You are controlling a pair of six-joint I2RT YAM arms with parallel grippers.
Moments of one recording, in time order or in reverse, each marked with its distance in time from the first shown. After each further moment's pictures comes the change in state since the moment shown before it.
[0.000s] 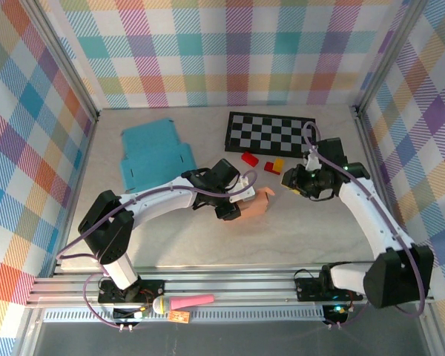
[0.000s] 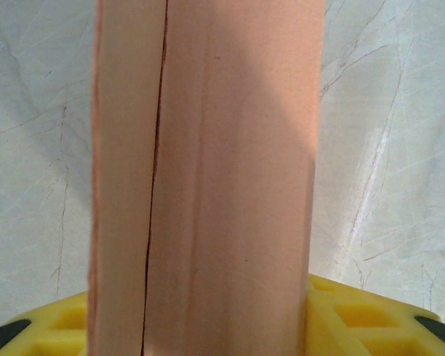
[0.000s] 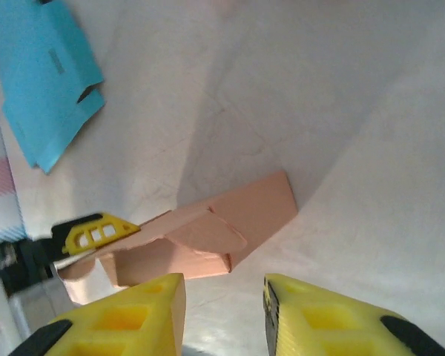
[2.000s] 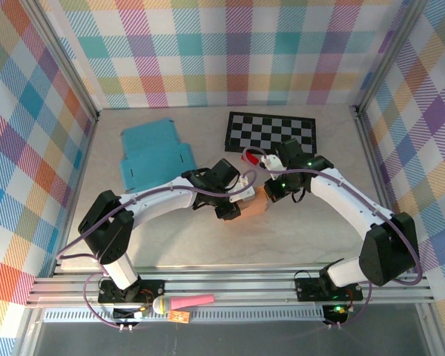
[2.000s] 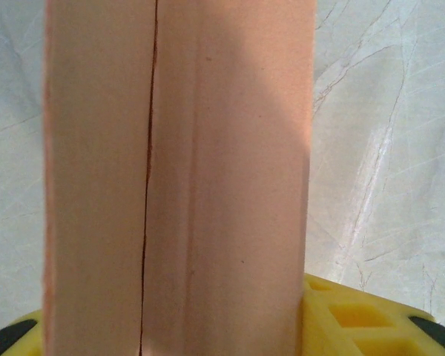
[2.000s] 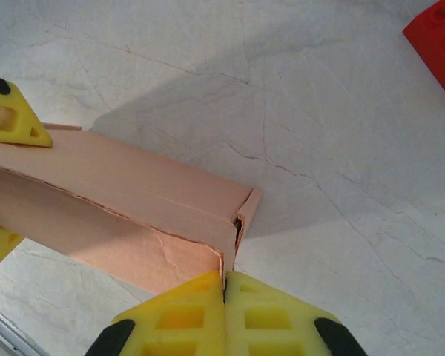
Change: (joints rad) left arm 0.000 0.000 0.000 0.000 -0.008 -0.016; right arm 0.296 0.212 0.093 -0.011 0.276 -0.525
